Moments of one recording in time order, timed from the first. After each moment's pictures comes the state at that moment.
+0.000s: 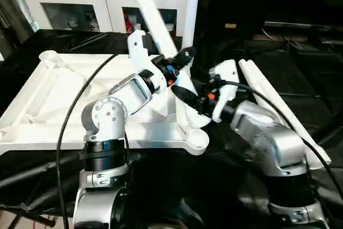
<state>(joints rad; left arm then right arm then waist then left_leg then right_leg) -0.70 -0.10 0.28 0.06 -0.64 0.89 -0.14 -0.44 -0.11 0.07 -0.10 0.27 0.64 0.58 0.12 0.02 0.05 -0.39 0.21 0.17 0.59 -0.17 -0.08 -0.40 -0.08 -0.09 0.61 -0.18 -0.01</state>
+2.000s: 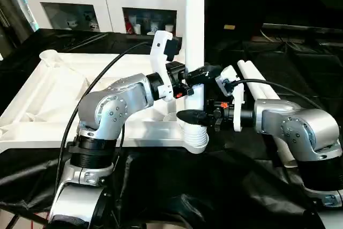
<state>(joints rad) -0.71 0.11 -0.01 0.01 -0.64 0.90 -0.54 -0.54 -0.40 0.11 -0.10 0.53 1.05 0.82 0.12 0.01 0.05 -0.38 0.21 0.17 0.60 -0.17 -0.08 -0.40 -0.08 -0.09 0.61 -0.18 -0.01</state>
